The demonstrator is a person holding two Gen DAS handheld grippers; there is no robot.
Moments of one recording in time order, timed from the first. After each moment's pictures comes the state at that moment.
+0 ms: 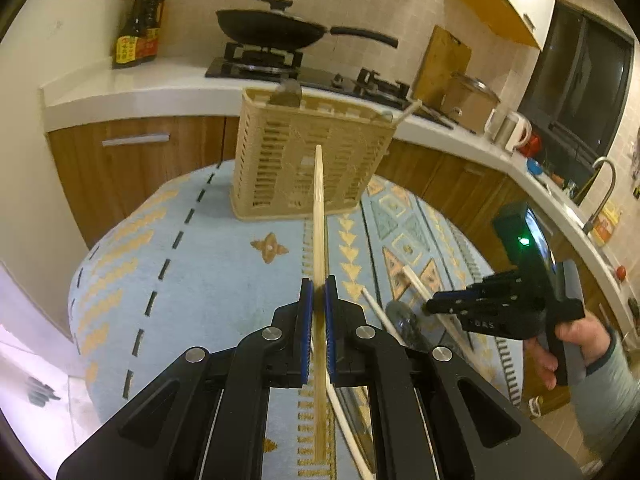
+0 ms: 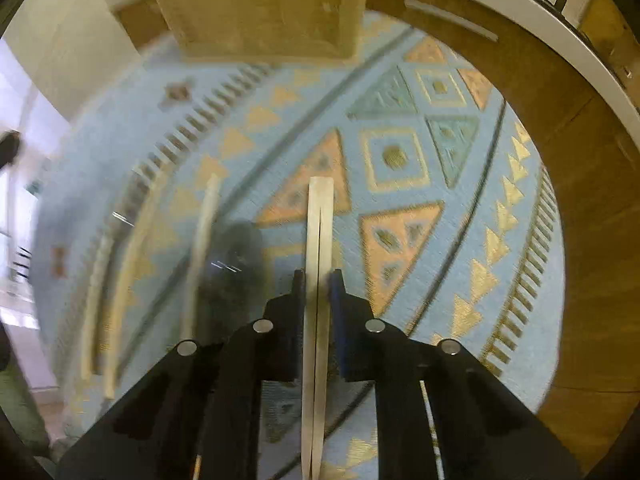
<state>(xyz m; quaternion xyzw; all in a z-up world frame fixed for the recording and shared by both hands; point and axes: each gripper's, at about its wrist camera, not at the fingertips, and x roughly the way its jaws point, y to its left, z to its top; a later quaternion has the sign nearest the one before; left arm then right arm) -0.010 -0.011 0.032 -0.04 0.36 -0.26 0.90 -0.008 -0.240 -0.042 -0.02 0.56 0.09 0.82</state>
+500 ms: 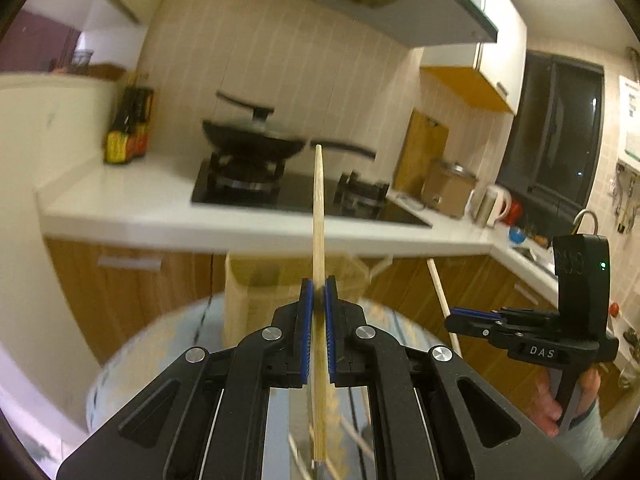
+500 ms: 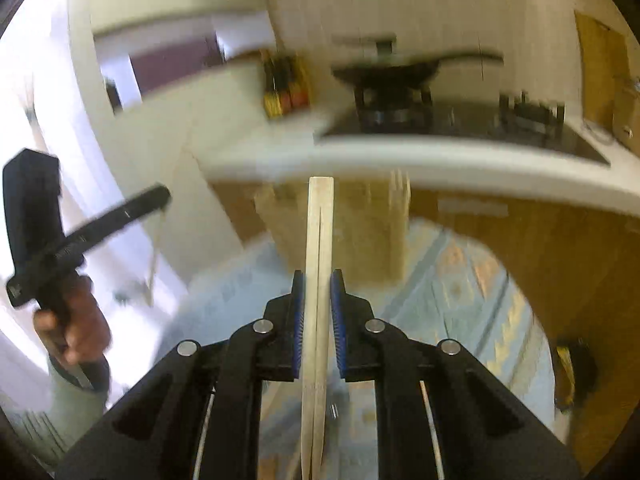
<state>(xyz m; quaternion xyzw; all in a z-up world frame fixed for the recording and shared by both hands) 0.026 -0.017 0.141 -0.07 0.21 -0.28 0.93 -0.020 -0.256 0.111 0.08 0.30 0.19 0.93</state>
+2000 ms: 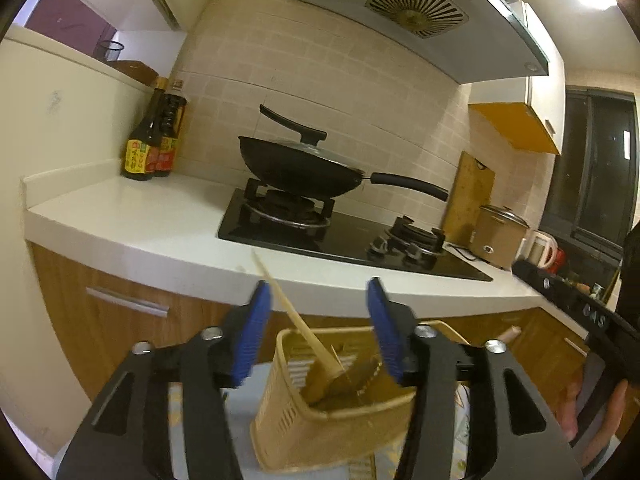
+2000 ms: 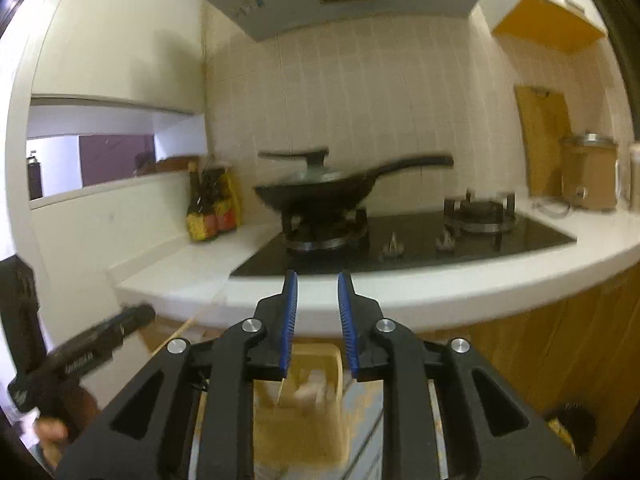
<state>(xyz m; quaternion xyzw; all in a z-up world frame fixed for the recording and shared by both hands) 0.139 -0.015 0.085 -0.12 0.14 -0.21 0.96 0.074 -0.277 0.104 0.09 0.12 0.06 0.99</state>
